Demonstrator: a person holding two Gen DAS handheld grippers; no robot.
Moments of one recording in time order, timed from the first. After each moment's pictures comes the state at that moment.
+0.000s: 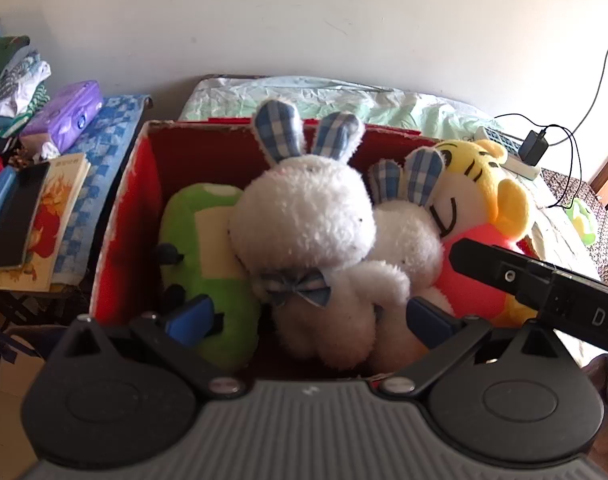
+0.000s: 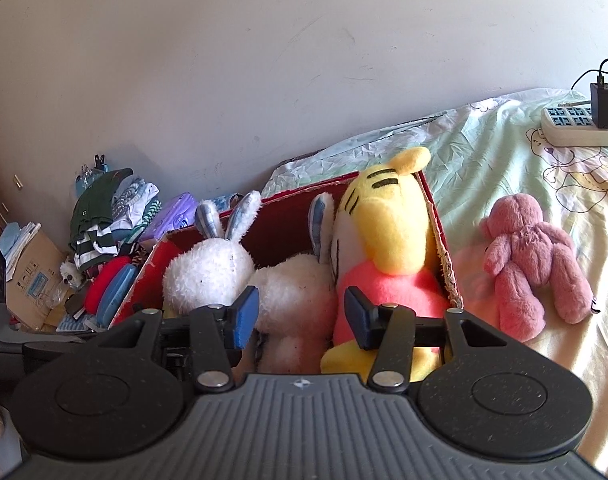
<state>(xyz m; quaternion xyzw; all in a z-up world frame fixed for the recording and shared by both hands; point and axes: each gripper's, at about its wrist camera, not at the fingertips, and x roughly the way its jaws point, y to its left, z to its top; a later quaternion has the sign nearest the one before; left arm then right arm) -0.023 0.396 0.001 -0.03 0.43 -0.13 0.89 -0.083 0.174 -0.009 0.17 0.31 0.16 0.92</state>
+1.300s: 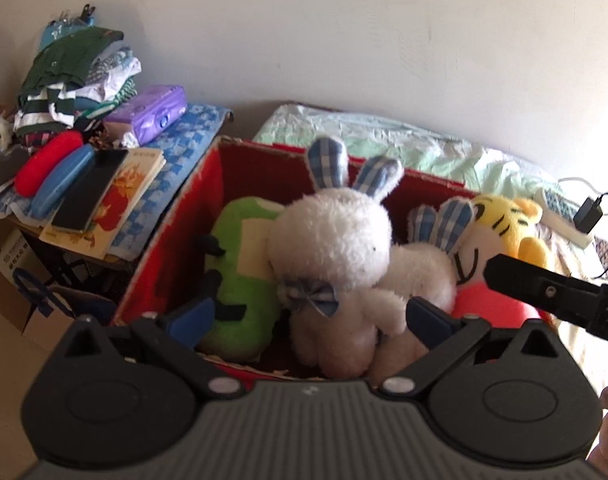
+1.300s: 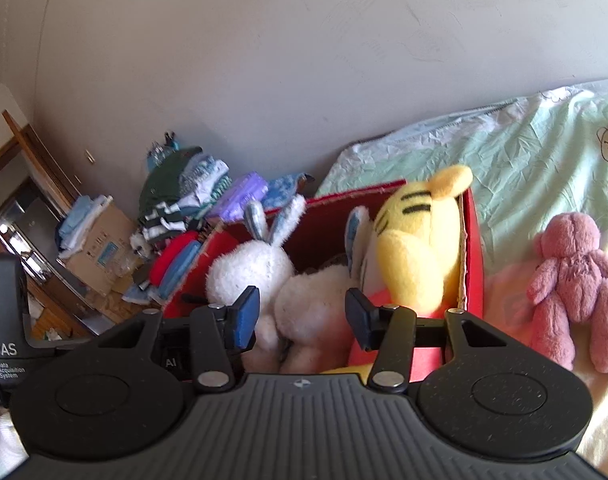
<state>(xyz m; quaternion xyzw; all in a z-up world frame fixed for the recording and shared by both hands) -0.048 0.382 0.023 -0.08 0.39 0.01 0.92 -0.057 0.130 0.005 0.19 0.32 0.30 0.88</state>
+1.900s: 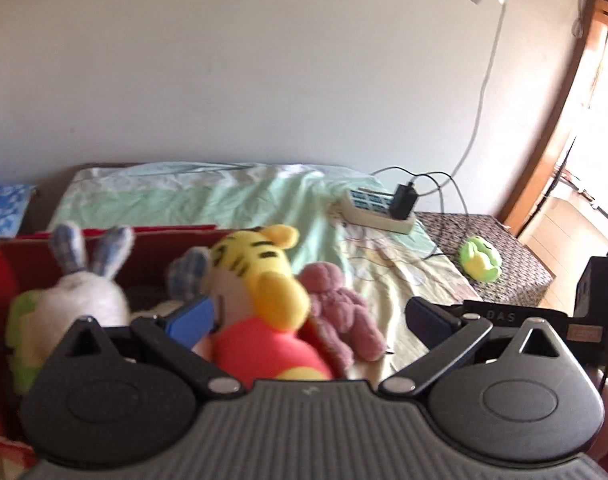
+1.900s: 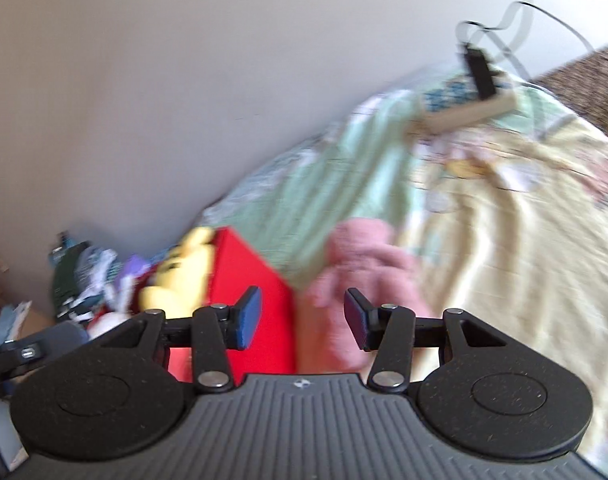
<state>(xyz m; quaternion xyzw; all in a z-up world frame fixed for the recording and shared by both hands) -0.040 0.282 0.051 -0.05 0.32 -0.28 0.90 -0.077 -0.012 -0.022 0.28 0.33 0.08 0.90</state>
